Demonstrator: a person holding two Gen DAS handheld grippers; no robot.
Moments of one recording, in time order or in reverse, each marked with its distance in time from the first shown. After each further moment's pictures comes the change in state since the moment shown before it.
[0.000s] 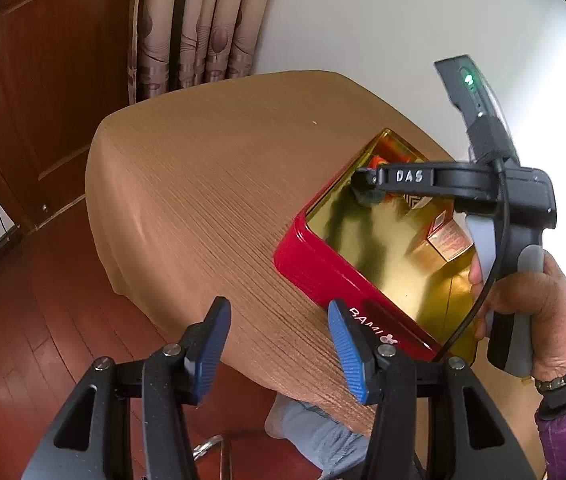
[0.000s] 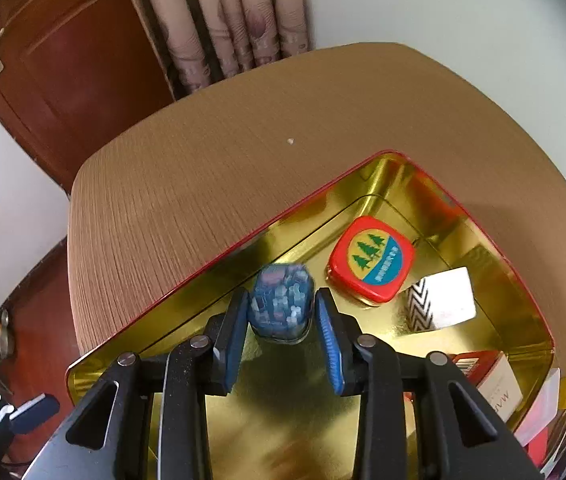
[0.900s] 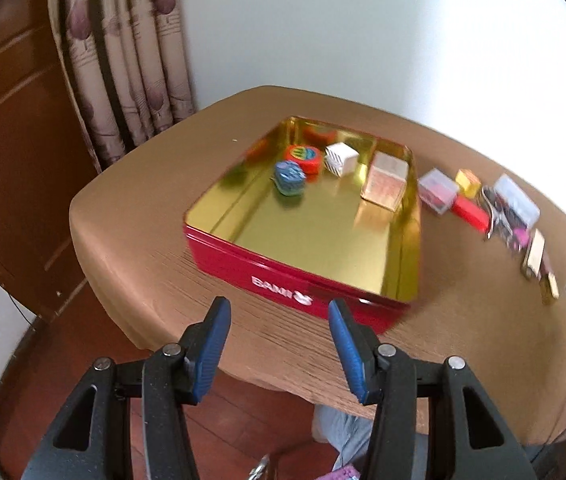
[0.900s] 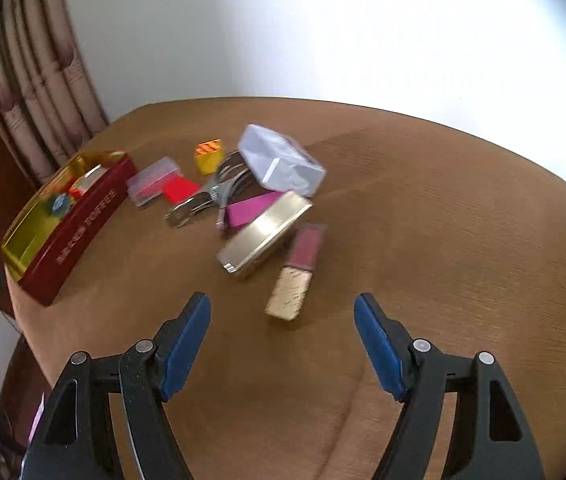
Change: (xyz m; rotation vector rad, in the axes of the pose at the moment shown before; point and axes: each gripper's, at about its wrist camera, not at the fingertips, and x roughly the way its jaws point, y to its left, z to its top) left arm -0.020 -0.088 -0.048 0.344 -0.092 0.074; right arm -0.215 -0.170 -0.331 0.519 -0.269 -0.350
